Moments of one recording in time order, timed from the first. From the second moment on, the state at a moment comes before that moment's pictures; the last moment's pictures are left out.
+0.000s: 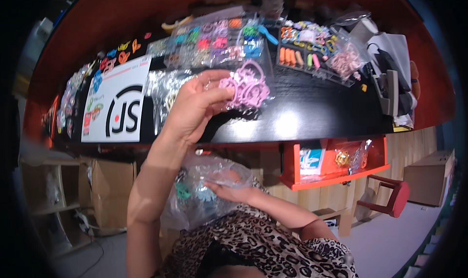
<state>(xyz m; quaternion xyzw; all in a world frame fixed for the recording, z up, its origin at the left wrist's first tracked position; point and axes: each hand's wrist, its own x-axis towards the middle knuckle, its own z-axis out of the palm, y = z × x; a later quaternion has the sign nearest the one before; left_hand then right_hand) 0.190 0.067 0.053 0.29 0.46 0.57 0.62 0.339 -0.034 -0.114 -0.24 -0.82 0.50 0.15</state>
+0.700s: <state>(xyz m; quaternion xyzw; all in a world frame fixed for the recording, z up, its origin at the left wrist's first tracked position) 0.191 -0.157 -0.059 0.31 0.68 0.46 0.47 0.350 -0.028 -0.090 -0.41 -0.39 0.81 0.15</state>
